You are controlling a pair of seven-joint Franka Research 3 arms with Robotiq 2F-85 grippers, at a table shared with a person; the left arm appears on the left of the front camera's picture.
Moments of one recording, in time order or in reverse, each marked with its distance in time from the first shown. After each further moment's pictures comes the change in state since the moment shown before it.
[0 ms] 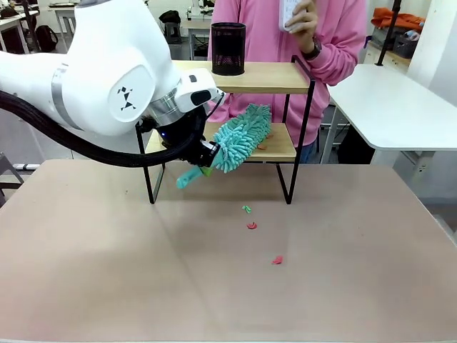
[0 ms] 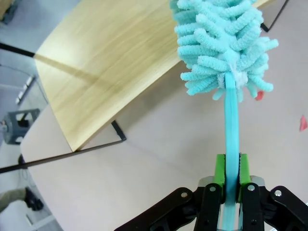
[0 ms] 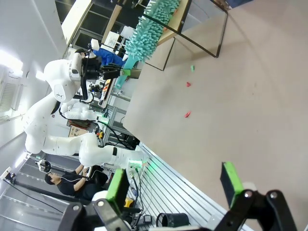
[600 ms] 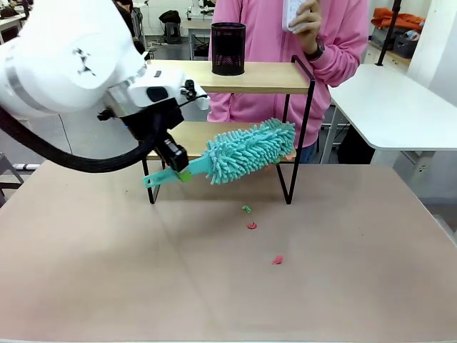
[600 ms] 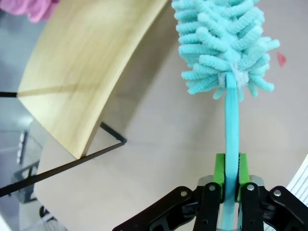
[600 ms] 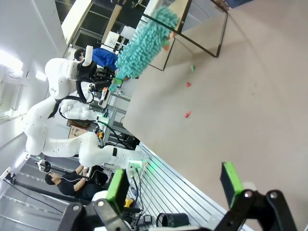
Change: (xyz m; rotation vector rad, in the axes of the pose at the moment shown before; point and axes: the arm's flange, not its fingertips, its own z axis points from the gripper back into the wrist) left arm -0.031 0.040 0.034 -0.187 0.086 -0.351; right arm 0.000 0.000 0.000 0.000 0.000 0.000
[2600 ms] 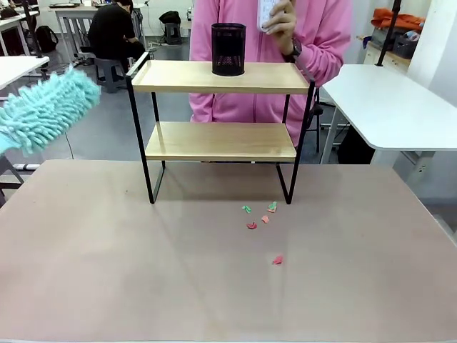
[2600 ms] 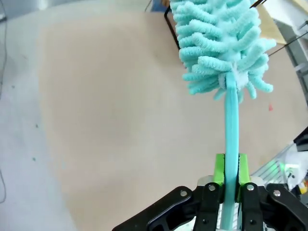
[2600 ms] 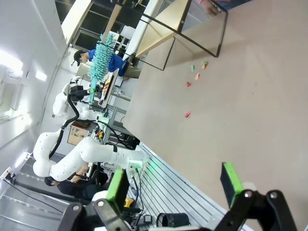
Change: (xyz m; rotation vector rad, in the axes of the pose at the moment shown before) left arm -0.338 0.095 0.174 -0.163 -0.549 0.739; right arm 0.000 0.000 0.000 0.000 0.001 -0.001
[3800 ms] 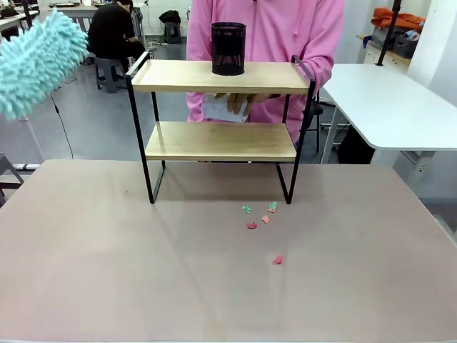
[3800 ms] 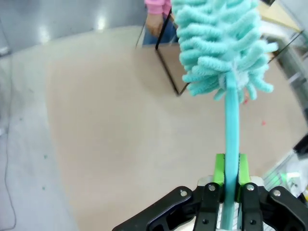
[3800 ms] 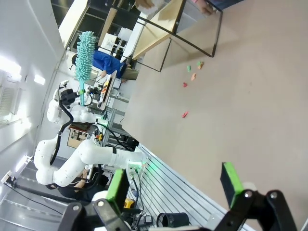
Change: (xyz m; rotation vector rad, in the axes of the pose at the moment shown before) left arm 0.011 -0.034 0.027 -0.028 -0.118 -0.126; right arm 0.003 -0.002 0.006 -0.013 0.000 -0.015
